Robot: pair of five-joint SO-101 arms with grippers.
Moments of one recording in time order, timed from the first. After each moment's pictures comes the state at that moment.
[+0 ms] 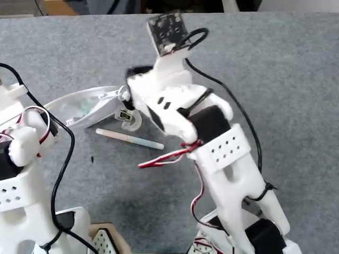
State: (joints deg) left arm -19.5 -42.1 8.7 97.1 14.6; right arm -29.9 -24.9 8.2 61.5 -2.5
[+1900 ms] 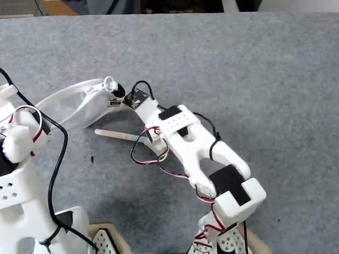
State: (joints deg) left arm -23.8 -41.8 8.6 97.1 14.8; right arm -28.6 9.5 29.2 52.5 20.4
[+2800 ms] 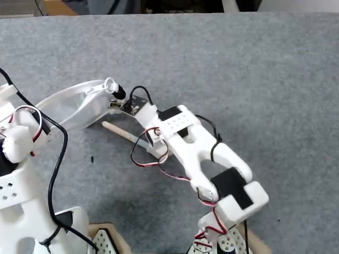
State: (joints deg) left arm -23.8 -41.8 8.6 97.1 14.8; right arm -28.7 5.1 29.8 62.1 23.9
